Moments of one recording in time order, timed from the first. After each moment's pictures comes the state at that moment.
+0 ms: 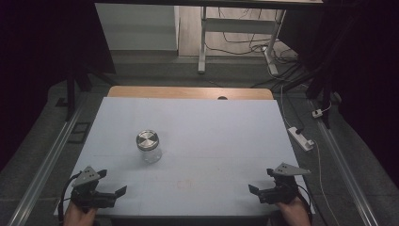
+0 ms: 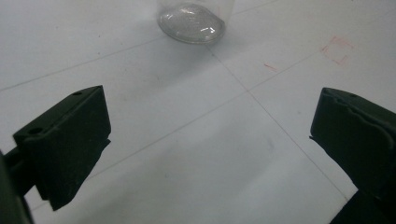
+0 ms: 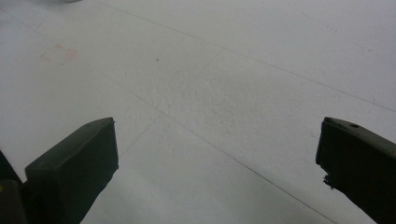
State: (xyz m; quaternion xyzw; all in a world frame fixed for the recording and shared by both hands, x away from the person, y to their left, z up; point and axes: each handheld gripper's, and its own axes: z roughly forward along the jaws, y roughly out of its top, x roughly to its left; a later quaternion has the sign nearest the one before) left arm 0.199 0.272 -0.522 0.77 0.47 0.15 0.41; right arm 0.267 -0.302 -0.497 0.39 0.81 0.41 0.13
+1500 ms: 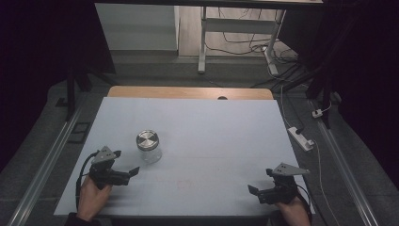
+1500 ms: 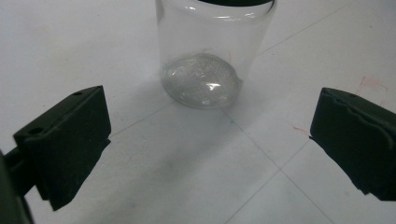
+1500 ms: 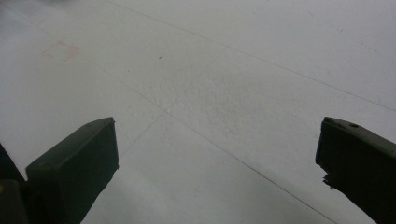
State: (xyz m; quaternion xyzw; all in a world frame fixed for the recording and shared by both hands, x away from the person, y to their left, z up) left arm 0.267 0.253 -0.521 0.78 0.43 0.15 0.42; right arm 0.268 -0.301 -0.498 0.39 0.82 0.41 0.13
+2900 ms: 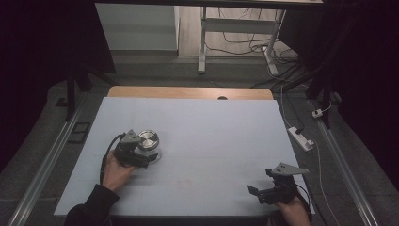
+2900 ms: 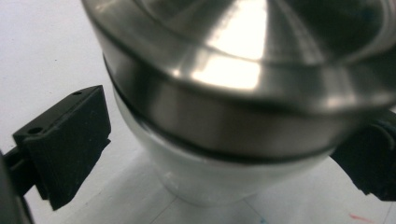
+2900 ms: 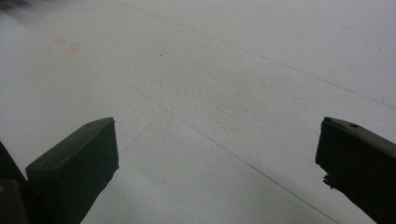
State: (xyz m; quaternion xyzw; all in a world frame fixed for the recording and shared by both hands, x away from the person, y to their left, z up) left arm 0.340 0.211 -0.525 0.82 0.39 0.15 0.40; right arm 0.269 -0.300 -0.499 0.39 0.82 0.41 0.13
